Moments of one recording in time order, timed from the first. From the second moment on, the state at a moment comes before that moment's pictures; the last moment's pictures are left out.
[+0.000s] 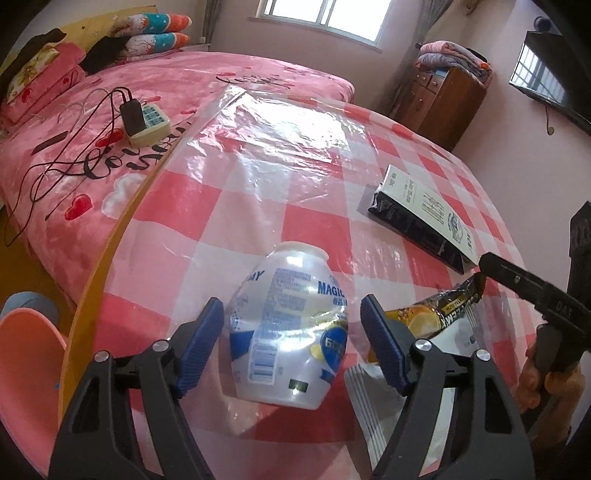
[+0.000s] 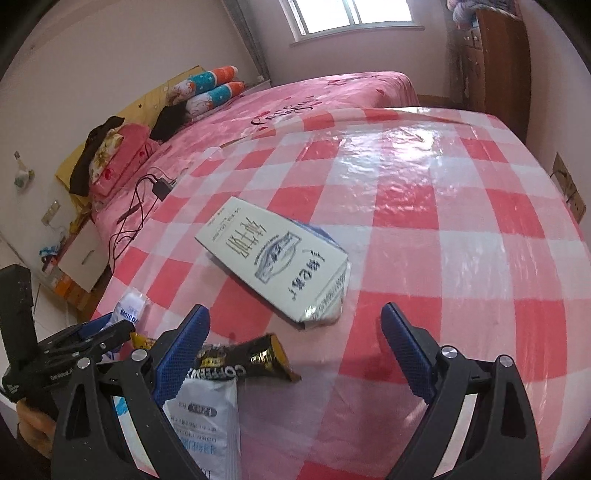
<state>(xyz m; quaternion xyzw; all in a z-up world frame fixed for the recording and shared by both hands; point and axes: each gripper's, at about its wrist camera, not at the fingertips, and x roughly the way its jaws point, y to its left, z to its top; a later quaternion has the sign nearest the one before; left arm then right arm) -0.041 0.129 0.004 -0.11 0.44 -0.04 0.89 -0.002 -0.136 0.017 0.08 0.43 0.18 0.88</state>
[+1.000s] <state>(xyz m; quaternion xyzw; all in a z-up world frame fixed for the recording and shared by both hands) -0.041 0.141 0.005 -0.12 0.43 -0.04 0.89 0.052 -0.084 -0.002 -0.06 0.44 0.22 0.87</state>
